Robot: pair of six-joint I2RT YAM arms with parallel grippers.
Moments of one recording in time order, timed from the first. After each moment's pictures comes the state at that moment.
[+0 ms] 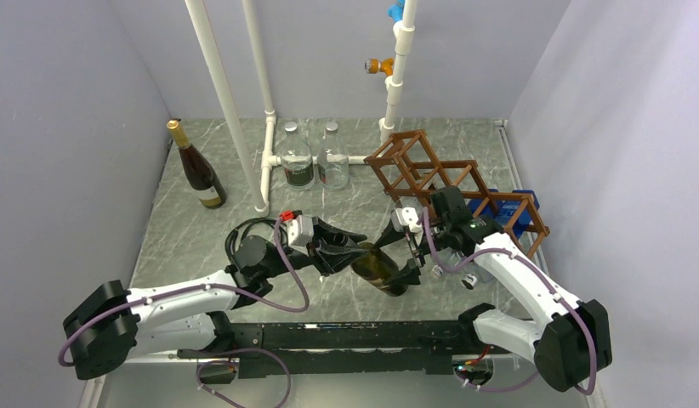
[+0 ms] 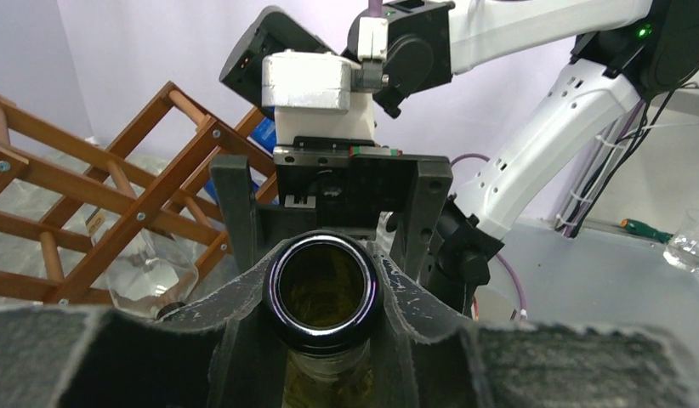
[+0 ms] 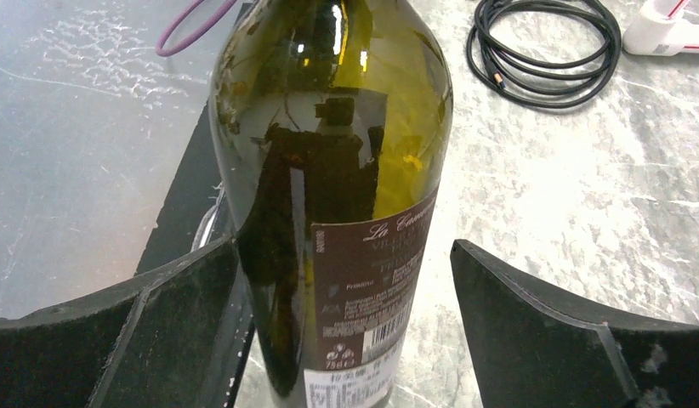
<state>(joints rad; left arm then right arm) -0.99 1.06 0.42 1.01 0.36 -0.27 0.41 1.07 0.75 -0.63 -1.23 -0.87</state>
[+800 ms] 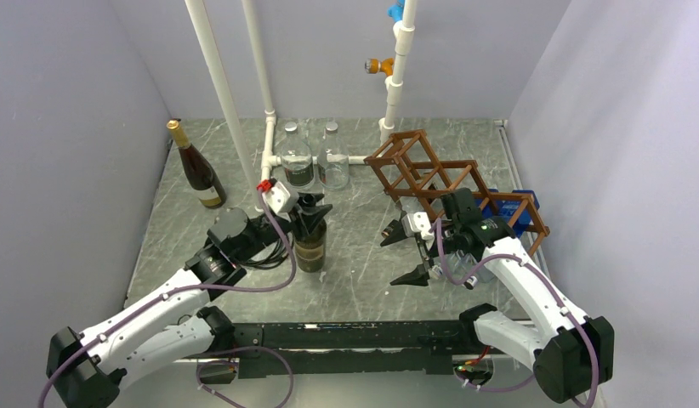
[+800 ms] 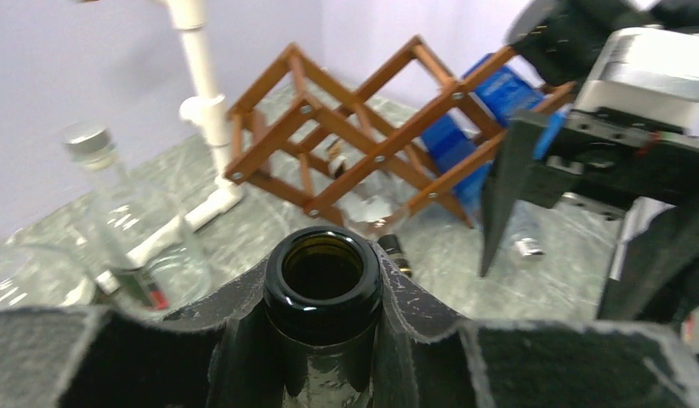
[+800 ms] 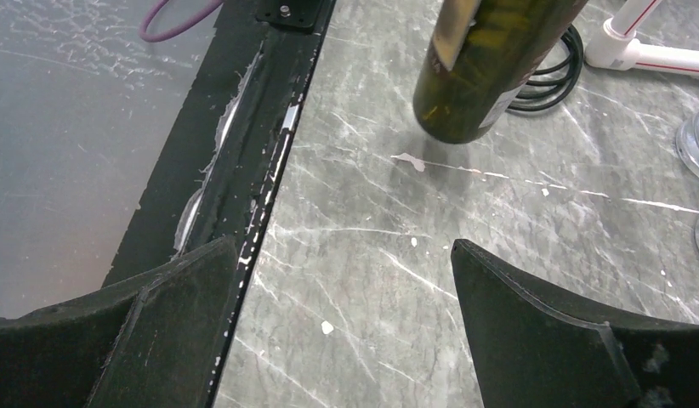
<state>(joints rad) -0.81 0.81 0.62 0.34 0.16 -0.04 0.35 1.01 0.77 -0.78 -1.24 -1.05</state>
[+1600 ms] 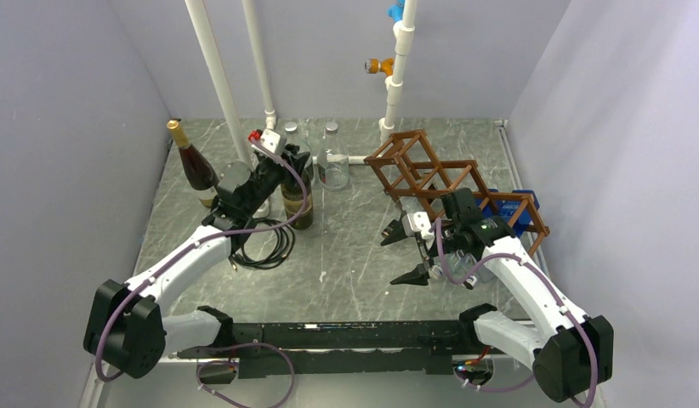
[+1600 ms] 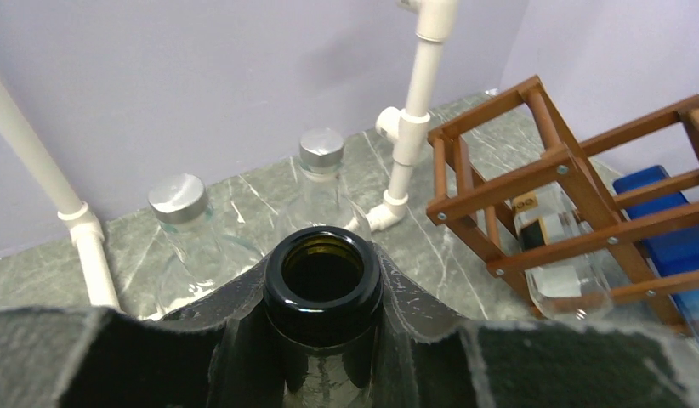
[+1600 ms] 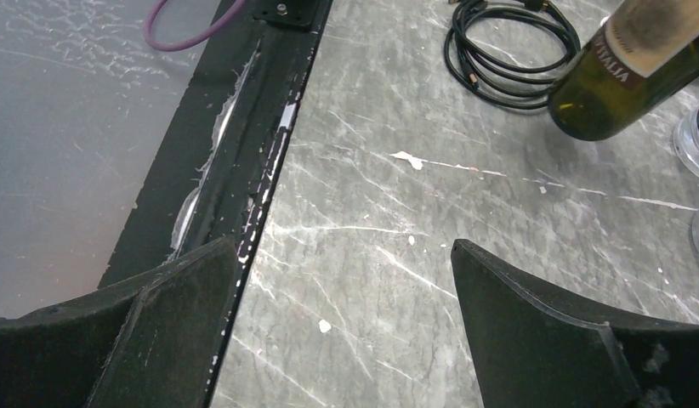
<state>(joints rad) -0.45 1.16 0.75 0.52 0.13 -0.07 0.34 1.01 0.77 -0.79 -1.24 -1.06</state>
